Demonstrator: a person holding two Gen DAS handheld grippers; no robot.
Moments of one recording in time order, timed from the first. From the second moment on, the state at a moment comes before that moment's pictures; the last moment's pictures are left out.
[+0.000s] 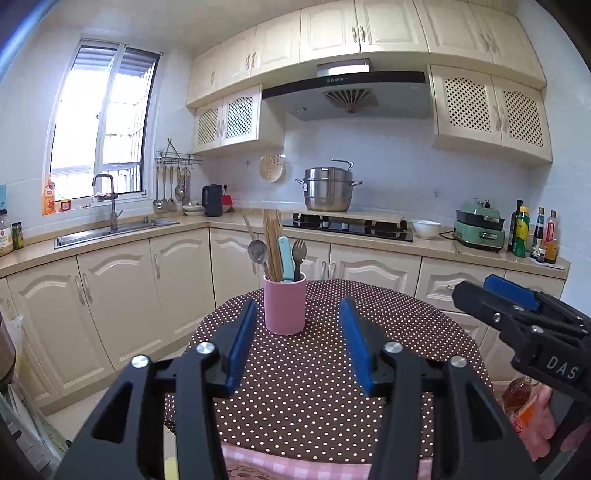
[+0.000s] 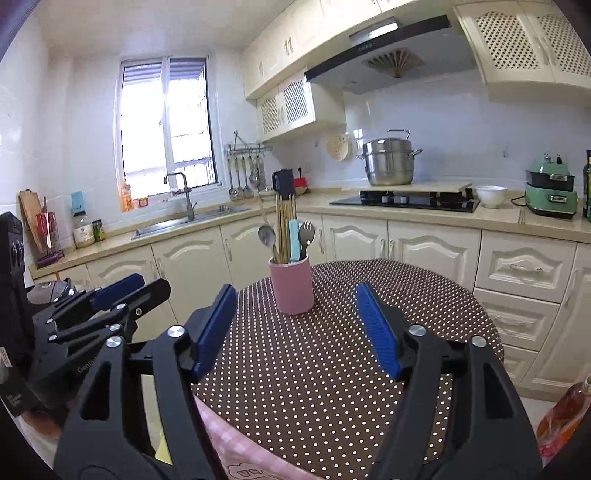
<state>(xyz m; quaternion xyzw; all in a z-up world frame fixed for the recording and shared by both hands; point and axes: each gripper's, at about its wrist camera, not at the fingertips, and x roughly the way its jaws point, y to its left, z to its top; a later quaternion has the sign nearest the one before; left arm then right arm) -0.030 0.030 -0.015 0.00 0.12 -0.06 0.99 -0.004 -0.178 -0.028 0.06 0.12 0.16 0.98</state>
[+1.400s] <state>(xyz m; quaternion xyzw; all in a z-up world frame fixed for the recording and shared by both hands) -0.034 0.018 0.004 -0.01 0.10 -0.02 0.99 0.000 -0.177 -0.025 0.07 0.14 0.12 0.98</state>
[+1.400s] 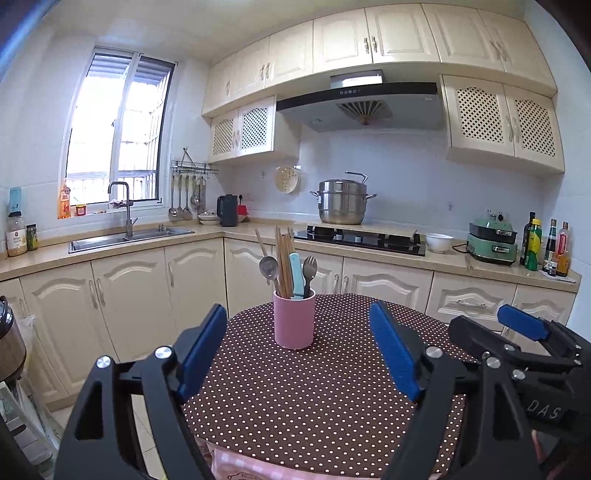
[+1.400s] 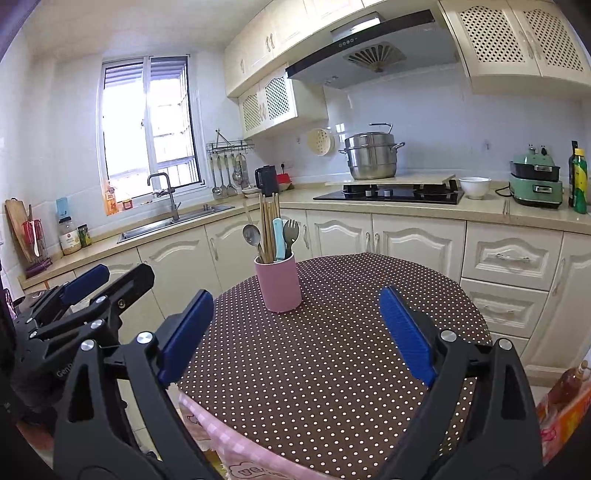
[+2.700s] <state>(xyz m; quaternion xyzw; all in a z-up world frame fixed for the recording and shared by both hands) -0.029 0.026 0.001 -0.01 0.11 -0.02 0.99 0.000 -0.163 -0.028 0.06 0.15 0.11 0.98</state>
